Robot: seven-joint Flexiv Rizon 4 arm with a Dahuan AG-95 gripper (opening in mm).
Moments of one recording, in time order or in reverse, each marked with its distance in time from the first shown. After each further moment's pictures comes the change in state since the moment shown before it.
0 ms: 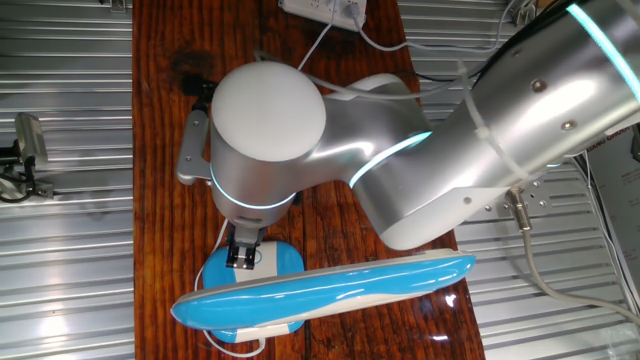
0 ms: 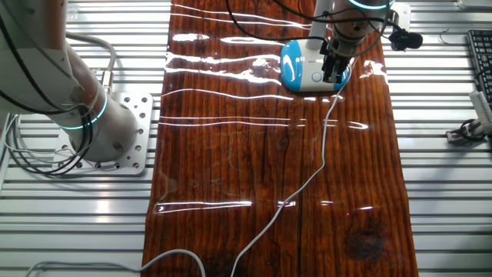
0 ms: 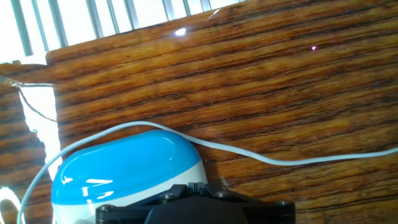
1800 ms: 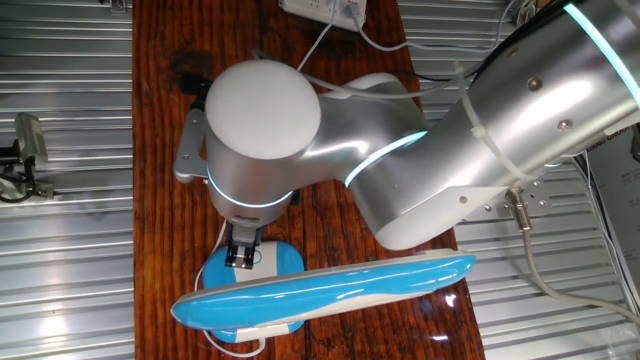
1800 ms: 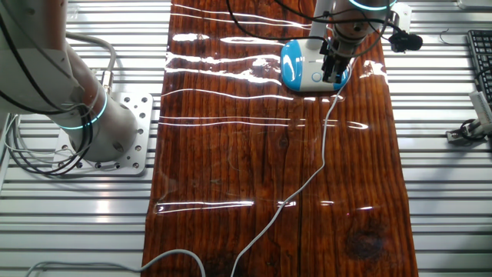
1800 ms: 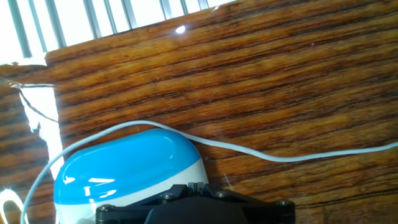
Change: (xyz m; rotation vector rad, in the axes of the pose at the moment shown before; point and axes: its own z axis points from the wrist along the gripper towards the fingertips) arm 0.002 -0.001 -0.003 0.003 0.043 0.001
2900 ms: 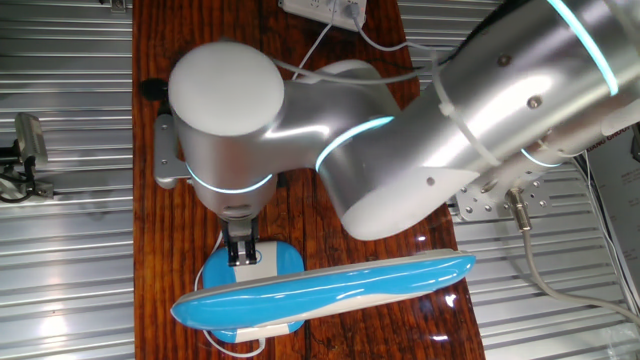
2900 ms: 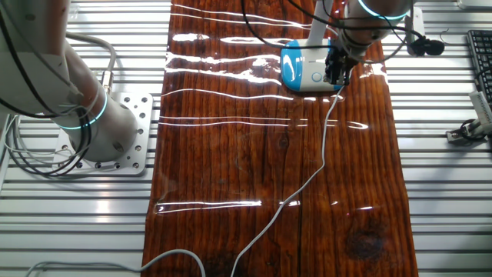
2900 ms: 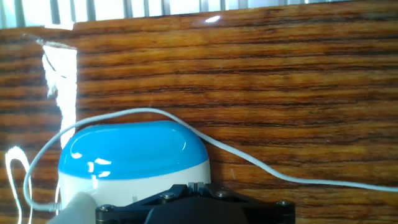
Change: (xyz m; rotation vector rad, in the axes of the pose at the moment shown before) arm 0.000 0.000 0.000 -0.050 0.051 -0.214
